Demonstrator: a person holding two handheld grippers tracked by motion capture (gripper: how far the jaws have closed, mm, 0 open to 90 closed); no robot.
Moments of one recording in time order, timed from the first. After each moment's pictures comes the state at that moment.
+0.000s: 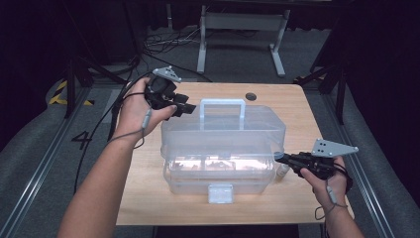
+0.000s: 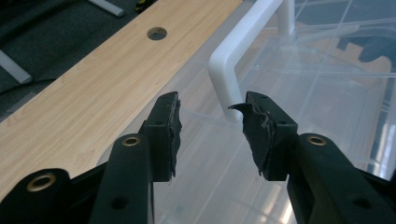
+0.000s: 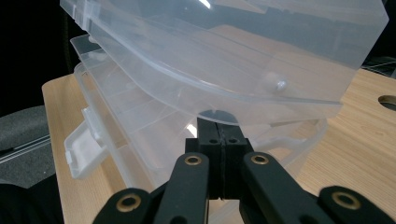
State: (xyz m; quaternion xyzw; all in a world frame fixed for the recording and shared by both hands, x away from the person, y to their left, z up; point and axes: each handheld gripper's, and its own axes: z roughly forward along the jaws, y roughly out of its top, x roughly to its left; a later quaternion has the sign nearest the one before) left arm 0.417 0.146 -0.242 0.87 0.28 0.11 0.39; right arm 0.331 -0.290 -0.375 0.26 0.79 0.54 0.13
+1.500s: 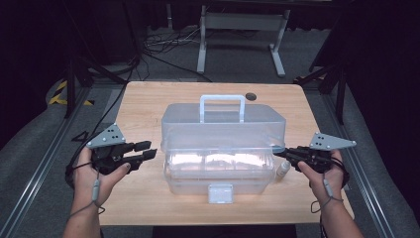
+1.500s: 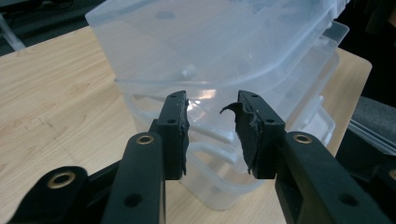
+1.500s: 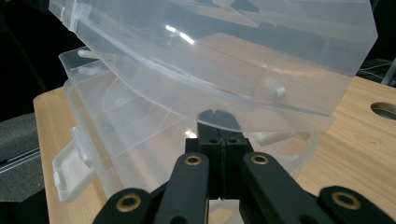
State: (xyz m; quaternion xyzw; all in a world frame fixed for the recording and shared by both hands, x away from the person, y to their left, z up) left arm 0.305 0.231 -0.320 0.81 0.33 0.12 0.47; right arm 0.342 -0.284 -0.369 0.27 0.78 0.55 0.14
